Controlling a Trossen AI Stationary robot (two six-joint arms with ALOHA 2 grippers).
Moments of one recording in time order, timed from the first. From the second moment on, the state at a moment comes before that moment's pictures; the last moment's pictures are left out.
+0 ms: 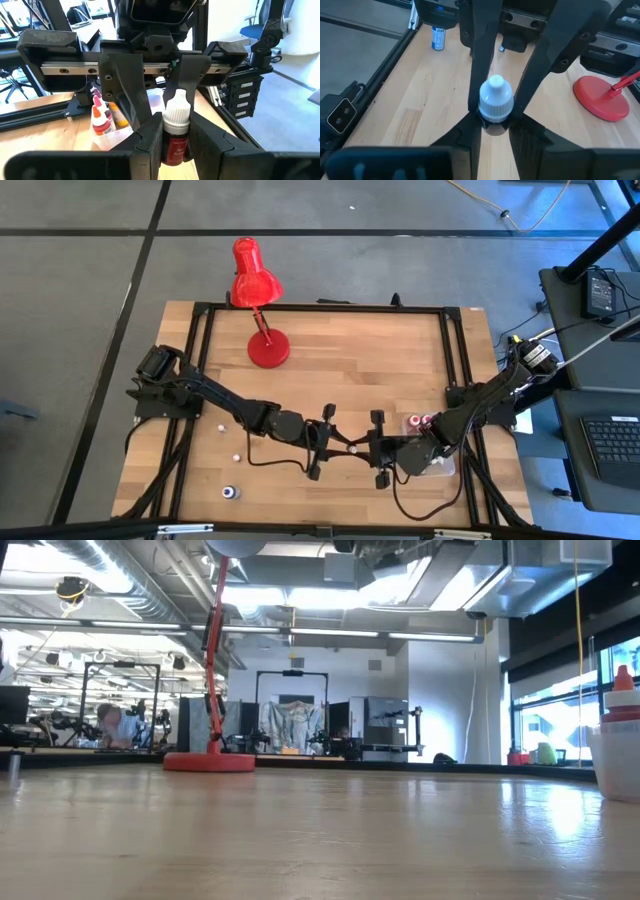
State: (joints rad) left arm -0.35 1.78 1.13 0.50 -0.18 0.07; right arm 0.65 1.49 0.99 -0.05 0.60 0.10
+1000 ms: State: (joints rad) left arm -0.36 1.71 1.13 -0.07 -0.39 -0.17; right arm 0.65 1.45 0.99 -0.51 0.42 0.50
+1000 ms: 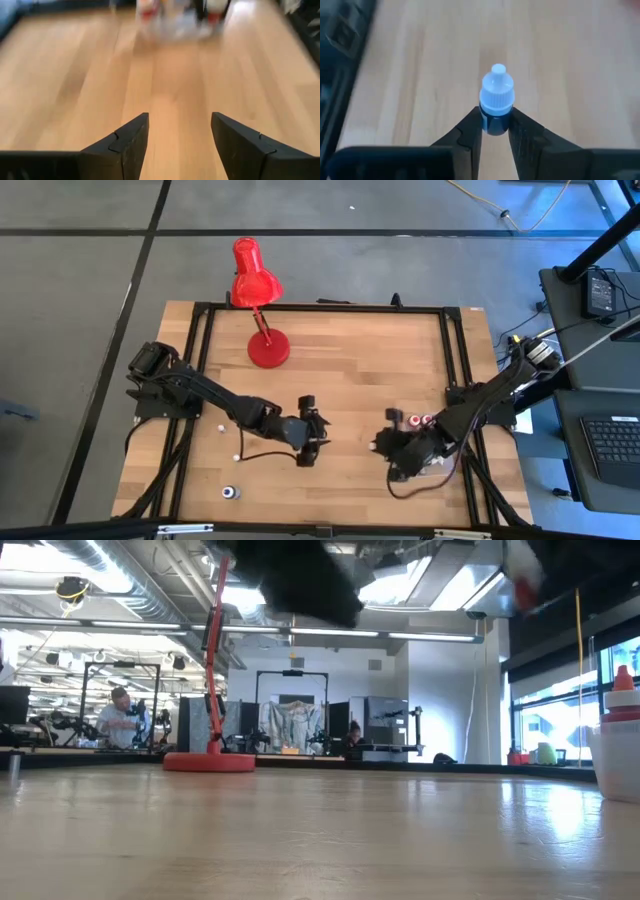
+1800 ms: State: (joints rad) left arm -0.35 1.71 1.13 -0.56 -0.23 -0.48; right arm 0.94 1.38 0.88 -0.97 0.08 1.49
